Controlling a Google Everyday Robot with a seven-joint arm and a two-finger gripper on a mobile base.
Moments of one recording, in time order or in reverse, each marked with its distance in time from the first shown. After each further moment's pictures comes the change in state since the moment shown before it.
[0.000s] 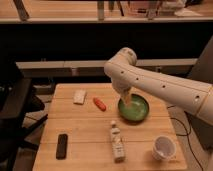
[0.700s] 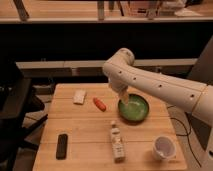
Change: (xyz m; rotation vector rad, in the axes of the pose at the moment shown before) arm -0.009 -0.019 0.008 0.039 -0.021 -0.130
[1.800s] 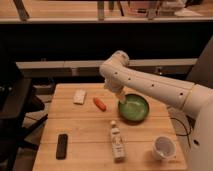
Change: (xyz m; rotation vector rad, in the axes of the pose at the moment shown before) arm -0.009 -0.022 0.032 0.012 -0.024 -0.179
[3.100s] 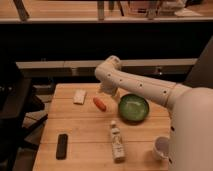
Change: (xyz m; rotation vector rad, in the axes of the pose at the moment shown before) arm -0.014 -0.029 0.054 -0.021 -0.052 -0.172
